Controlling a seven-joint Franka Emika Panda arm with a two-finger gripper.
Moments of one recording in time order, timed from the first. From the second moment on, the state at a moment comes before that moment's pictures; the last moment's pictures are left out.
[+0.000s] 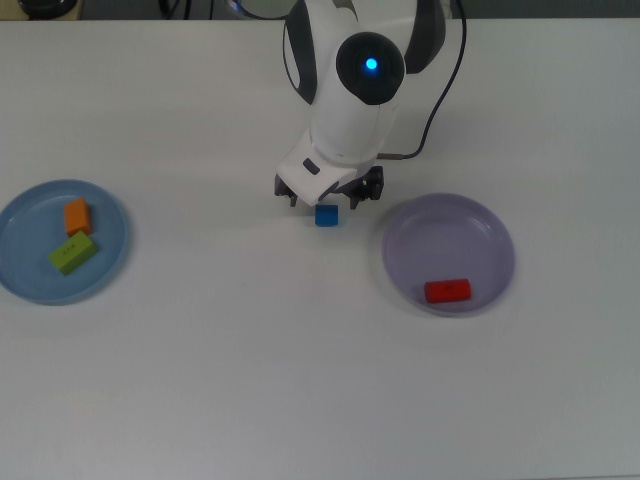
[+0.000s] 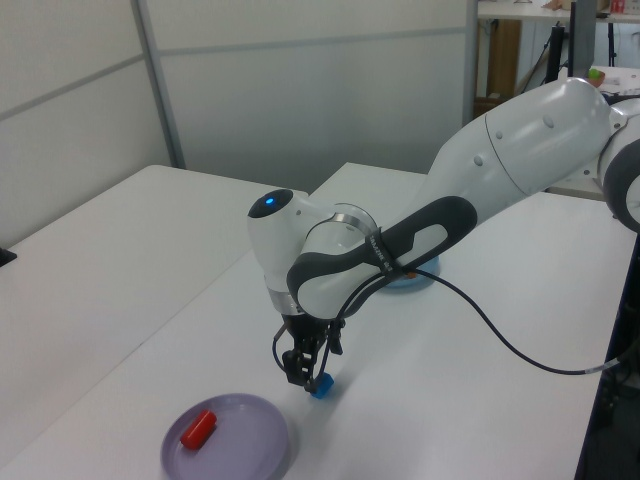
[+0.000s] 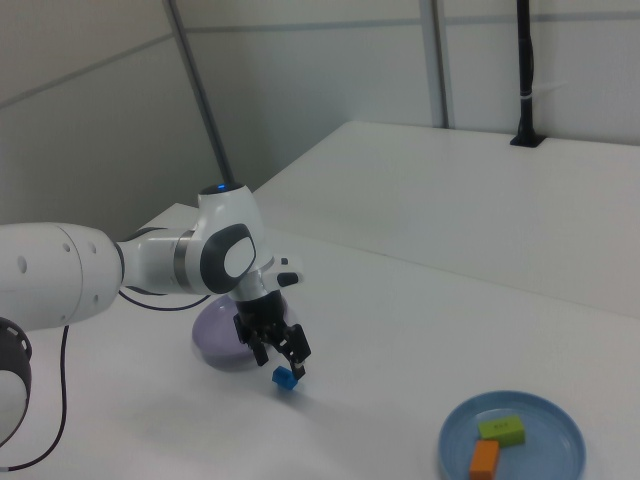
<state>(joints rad) 0.06 0.38 0.15 -1.79 -0.17 2.05 0.28</state>
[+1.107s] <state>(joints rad) 0.06 0.39 0.15 -1.75 -0.22 2.11 0.25</state>
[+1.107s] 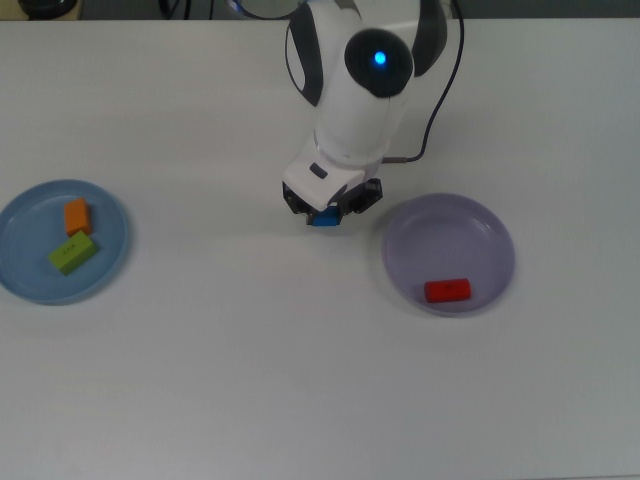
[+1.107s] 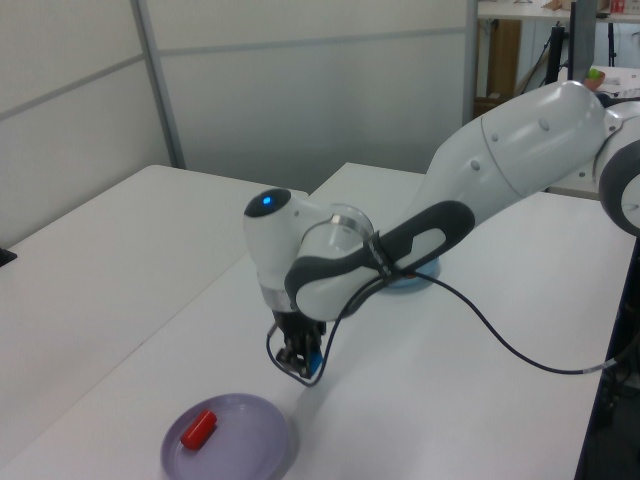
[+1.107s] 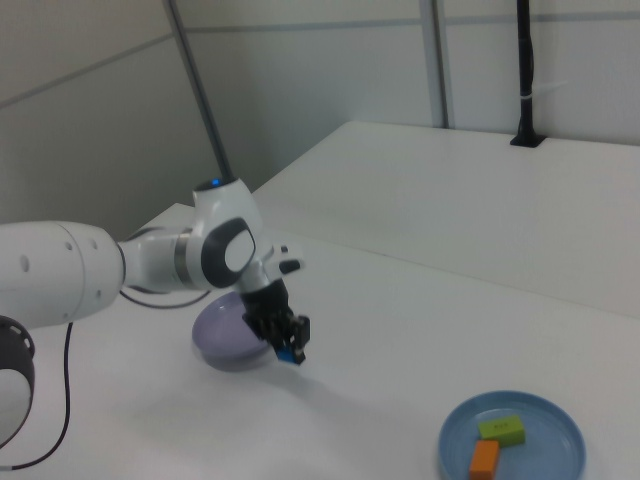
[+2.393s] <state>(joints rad) 0.24 0.49 0.17 -1.67 -0.22 2.33 0.40</state>
